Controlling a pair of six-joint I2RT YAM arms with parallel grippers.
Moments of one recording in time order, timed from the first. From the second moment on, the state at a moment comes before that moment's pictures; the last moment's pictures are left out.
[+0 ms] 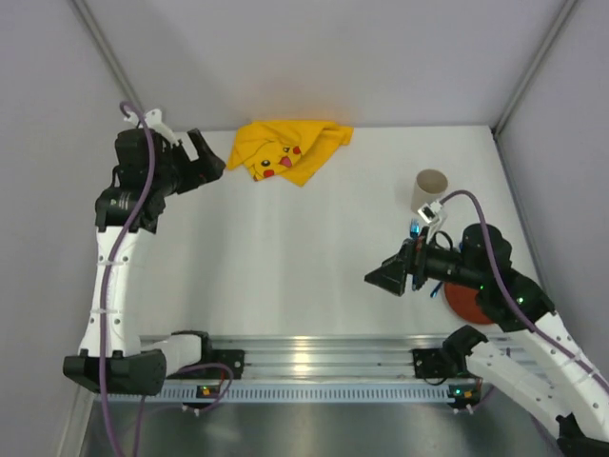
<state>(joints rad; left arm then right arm) -0.03 1.16 1.45 -0.74 0.14 -0.39 0.53 0.57 0.78 -0.53 -0.55 0.56</state>
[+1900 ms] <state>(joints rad) 0.15 2.60 2.19 -0.30 0.43 -0.84 0.48 1.61 1.43 -0.71 -0.25 0.52</state>
